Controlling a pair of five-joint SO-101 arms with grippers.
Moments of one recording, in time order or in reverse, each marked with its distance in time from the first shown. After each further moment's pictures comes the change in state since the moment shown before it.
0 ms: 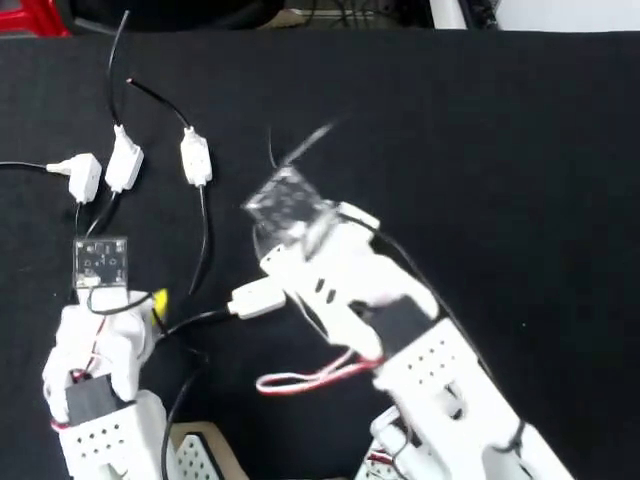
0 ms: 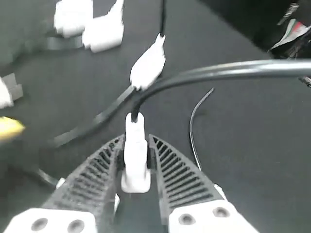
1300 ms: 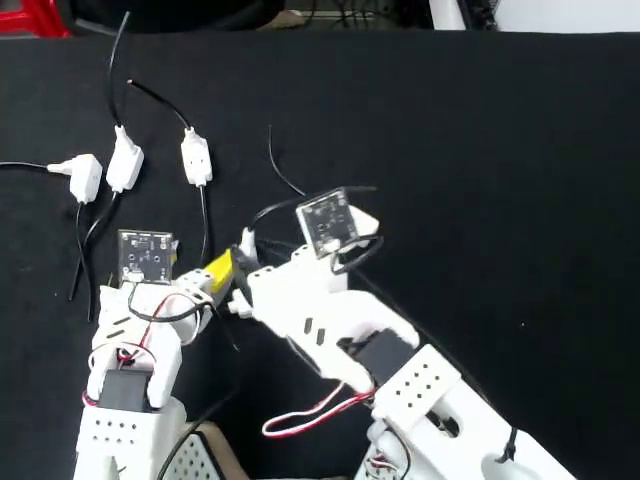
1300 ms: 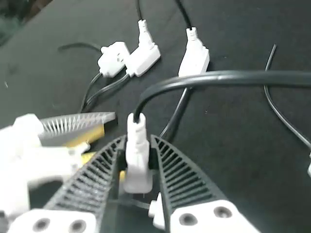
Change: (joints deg) left arm 23.6 0.0 3.9 -19.7 14.7; right arm -6.3 -4.3 16.4 -16.3 -29.0
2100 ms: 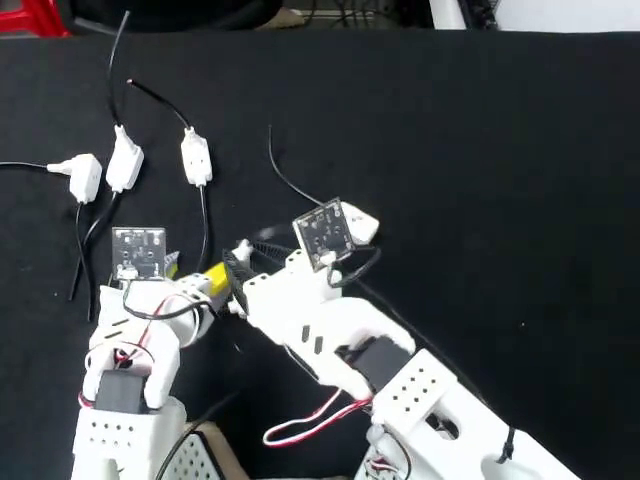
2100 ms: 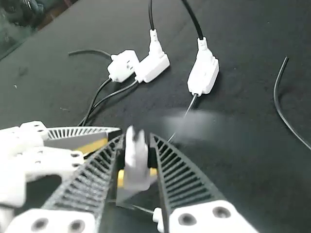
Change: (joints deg) left arm -0.9 0.0 -3.7 5.5 5.5; right arm -3.0 -0.2 2.7 -2.9 0.5
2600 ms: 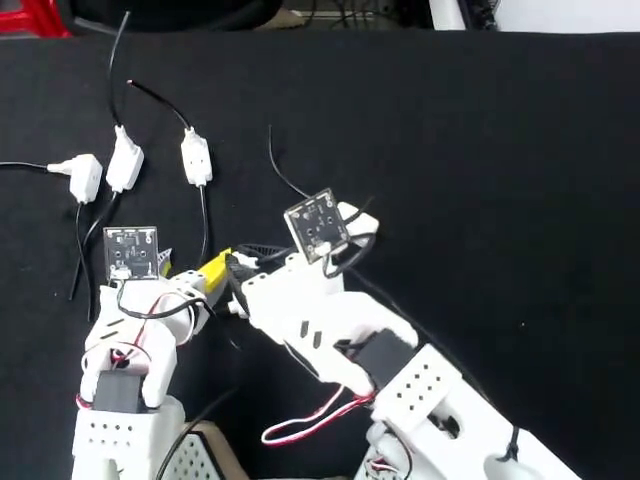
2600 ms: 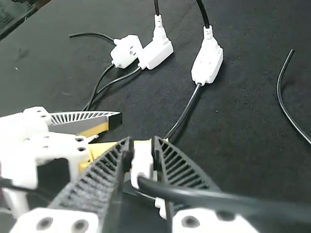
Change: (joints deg) left arm -1.2 0.1 0.0 -0.3 -0.3; right arm 0.1 1.6 -7.9 12.9 2.1
